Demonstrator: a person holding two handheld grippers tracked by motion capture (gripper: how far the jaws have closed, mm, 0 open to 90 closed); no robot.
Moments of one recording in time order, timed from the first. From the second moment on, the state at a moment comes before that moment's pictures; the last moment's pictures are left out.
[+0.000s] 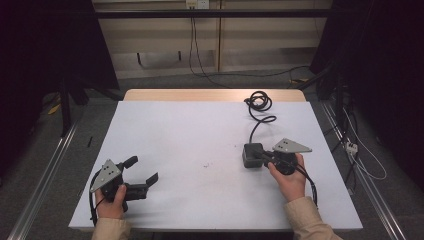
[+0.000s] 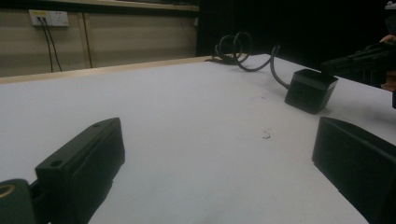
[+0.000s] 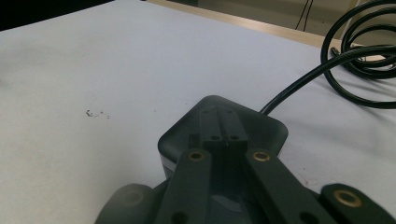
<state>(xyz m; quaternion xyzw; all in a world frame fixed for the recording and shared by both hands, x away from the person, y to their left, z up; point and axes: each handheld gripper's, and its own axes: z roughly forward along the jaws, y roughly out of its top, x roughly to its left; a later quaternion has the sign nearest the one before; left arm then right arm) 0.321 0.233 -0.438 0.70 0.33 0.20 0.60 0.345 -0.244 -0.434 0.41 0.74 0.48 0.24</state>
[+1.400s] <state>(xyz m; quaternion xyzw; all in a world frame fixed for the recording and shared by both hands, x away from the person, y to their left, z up) 0.321 0.234 -0.438 0.70 0.33 0.20 0.60 0.345 -0.245 -0.436 0.41 0.74 0.48 0.23</state>
